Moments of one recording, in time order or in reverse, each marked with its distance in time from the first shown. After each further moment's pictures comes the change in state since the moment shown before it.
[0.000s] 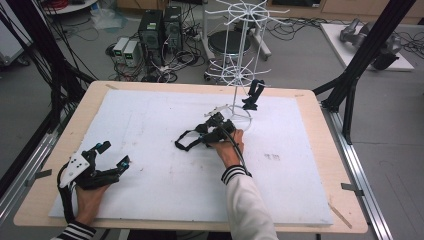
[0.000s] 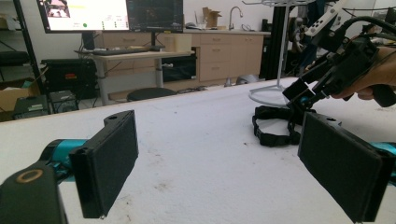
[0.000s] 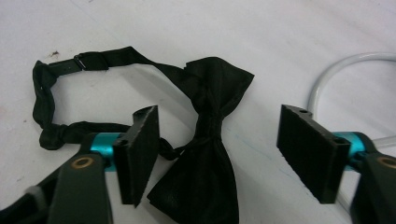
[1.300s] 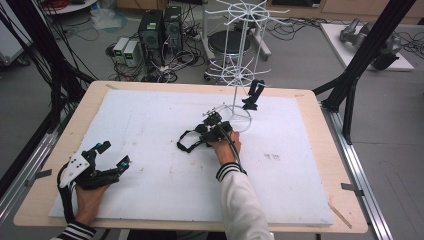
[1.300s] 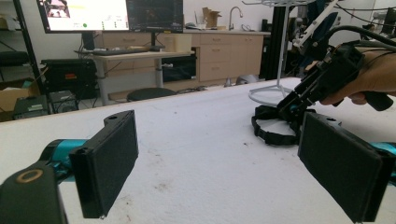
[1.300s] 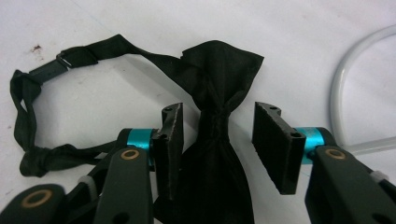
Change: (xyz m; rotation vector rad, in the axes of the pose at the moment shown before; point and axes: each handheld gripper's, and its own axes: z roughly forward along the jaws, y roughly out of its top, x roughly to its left) left arm 0.000 0.000 0.000 -0.001 0.000 0.001; right arm -0.001 0.003 0.015 0.083 0.017 0.061
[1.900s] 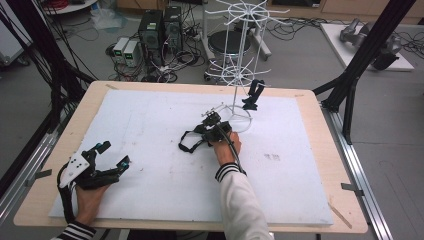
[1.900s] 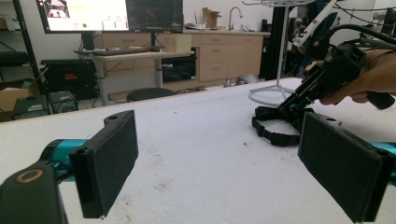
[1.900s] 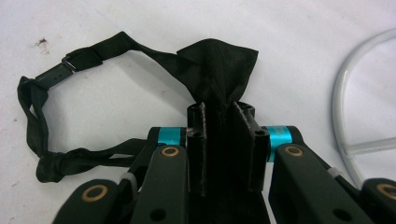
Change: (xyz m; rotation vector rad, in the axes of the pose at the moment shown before) left arm 0.000 0.000 0.000 -0.001 -0.001 0.000; right arm 0.003 0.001 -0.002 0.017 -0.005 -0.035
